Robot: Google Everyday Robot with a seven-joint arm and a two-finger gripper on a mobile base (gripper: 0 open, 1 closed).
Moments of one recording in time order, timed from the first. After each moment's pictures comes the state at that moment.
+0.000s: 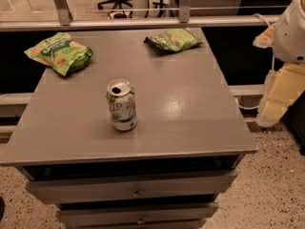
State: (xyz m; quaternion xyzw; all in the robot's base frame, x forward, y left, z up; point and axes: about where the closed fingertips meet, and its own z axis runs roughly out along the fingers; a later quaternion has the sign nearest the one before) arm 0.439 -0.216 0.977 -0.60 0.78 -0.03 0.16
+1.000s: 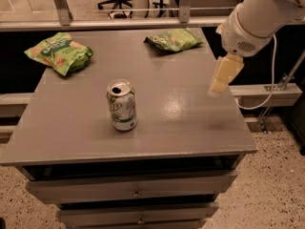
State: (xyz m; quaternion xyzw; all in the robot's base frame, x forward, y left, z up) arm 0.567 -0.180 0.934 -0.60 0.76 -0.06 0.24
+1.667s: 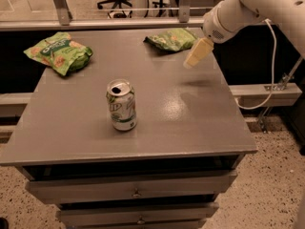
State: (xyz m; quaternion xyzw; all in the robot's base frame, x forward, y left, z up) arm 0.723 -0.162 0.908 -0.53 0.76 -0.02 0.36
